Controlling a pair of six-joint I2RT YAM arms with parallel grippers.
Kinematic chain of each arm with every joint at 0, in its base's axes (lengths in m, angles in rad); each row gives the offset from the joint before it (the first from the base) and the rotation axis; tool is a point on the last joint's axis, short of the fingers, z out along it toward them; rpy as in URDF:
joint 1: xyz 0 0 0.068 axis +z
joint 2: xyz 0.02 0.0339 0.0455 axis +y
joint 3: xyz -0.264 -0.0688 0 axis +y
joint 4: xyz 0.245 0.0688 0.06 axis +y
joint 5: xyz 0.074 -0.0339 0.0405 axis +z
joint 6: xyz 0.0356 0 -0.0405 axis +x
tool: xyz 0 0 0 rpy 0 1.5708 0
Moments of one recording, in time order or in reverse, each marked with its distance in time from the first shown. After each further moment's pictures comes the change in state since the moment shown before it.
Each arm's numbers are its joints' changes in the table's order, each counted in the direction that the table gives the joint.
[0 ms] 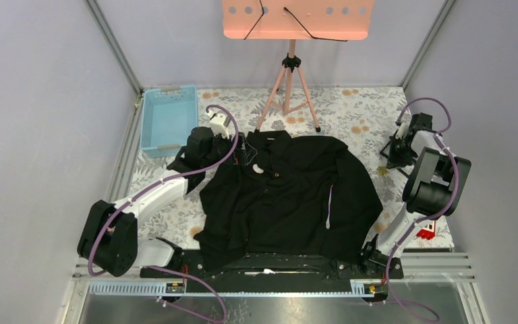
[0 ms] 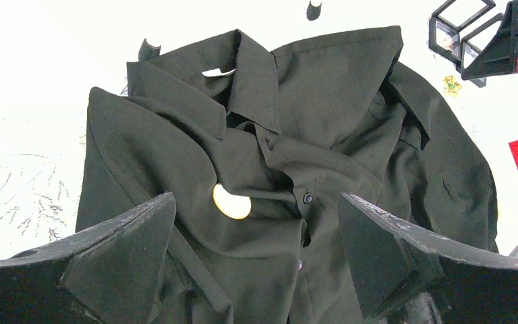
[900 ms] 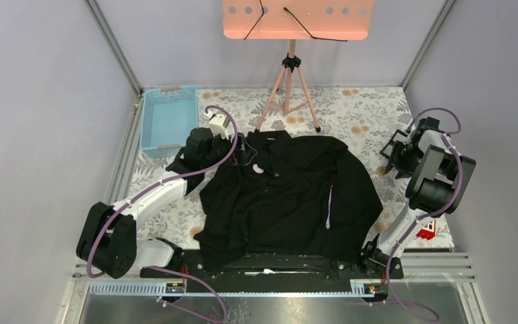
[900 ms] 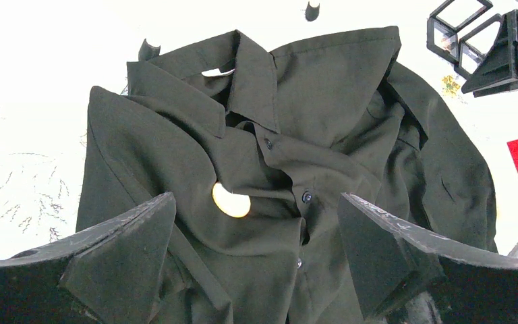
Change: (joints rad) left arm -0.001 -0.018 0.014 -0.005 0.000 0.000; right arm -0.056 0.012 -0.031 0.149 0.000 0.142
